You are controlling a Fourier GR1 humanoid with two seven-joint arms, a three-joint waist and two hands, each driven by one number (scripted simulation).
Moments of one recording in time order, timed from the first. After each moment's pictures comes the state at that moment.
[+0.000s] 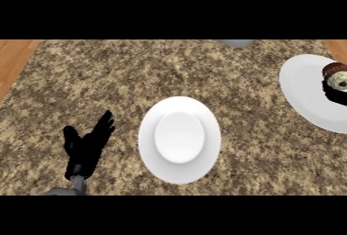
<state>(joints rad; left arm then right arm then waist) -0.01 0.15 -0.14 -1.43 0.16 0.08 0.21 -0.54 -0.60 -0.18 -0.65 0.00 -0.58 -0.49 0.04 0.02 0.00</state>
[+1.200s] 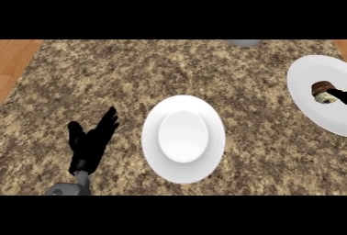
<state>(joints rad) -0.05 0.13 -0.14 -1.41 0.15 0.06 0.22 -0.74 -0.70 -0.30 -0.20 -0.05 -0.19 -0.65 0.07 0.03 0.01</state>
